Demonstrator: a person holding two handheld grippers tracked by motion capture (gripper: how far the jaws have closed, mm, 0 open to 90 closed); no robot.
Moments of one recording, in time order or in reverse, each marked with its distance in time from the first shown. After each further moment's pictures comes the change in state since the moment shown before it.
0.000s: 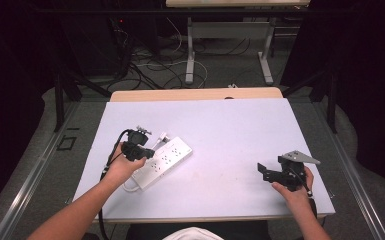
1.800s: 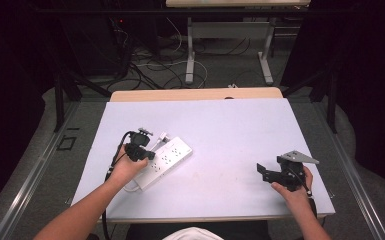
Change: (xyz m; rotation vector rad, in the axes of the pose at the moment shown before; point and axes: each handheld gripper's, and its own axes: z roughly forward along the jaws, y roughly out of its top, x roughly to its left) left arm 0.003 0.000 0.020 0.046 0.009 -0.037; right arm 0.001 0.000 0.001 0.009 0.014 -0.012
